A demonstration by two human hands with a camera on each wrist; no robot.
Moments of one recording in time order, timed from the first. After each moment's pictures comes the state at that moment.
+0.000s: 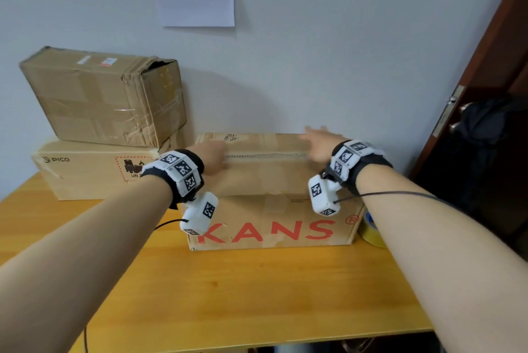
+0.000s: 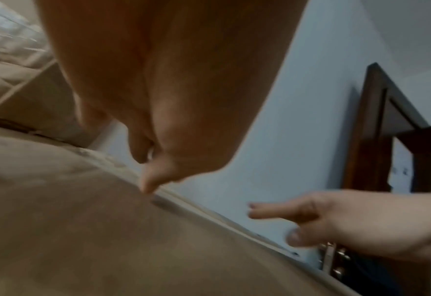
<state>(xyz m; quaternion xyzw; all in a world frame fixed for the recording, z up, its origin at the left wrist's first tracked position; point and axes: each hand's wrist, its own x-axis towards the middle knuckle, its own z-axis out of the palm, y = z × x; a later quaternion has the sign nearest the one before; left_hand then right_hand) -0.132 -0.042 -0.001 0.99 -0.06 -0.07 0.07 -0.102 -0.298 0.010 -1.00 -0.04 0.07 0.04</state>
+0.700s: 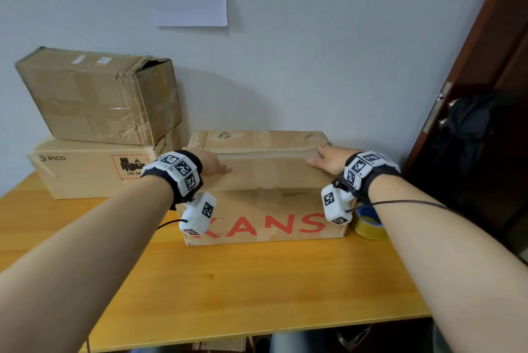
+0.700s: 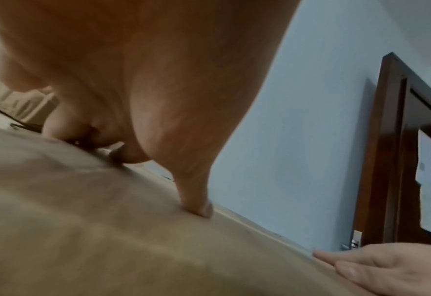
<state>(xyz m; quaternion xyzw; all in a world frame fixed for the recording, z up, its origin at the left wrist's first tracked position) -0.151 -0.057 -0.001 0.99 0.02 -0.15 -0.02 -0.120 -0.346 -0.014 -0.99 -0.04 0.10 0.05</state>
